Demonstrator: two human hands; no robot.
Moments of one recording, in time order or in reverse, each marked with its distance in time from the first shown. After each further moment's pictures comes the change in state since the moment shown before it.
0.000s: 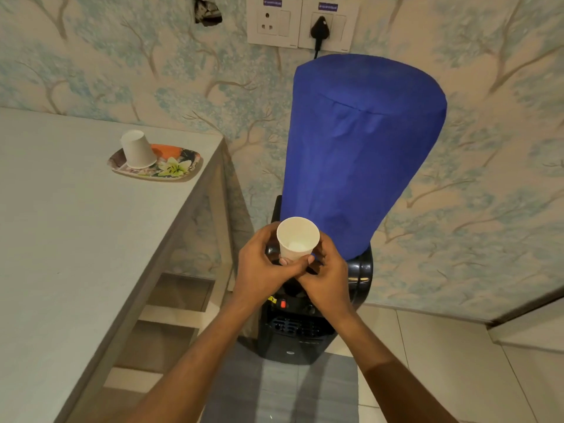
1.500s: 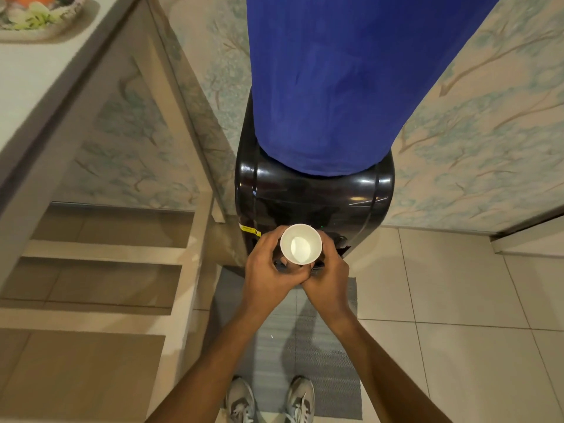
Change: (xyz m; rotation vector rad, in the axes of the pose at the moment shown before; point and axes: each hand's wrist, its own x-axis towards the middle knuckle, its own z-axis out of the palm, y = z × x) left_hand -0.103 -0.196 0.098 0.078 -0.134 -0.189; right_hand -0.103 0.222 -0.005 -0.200 0.096 0.244
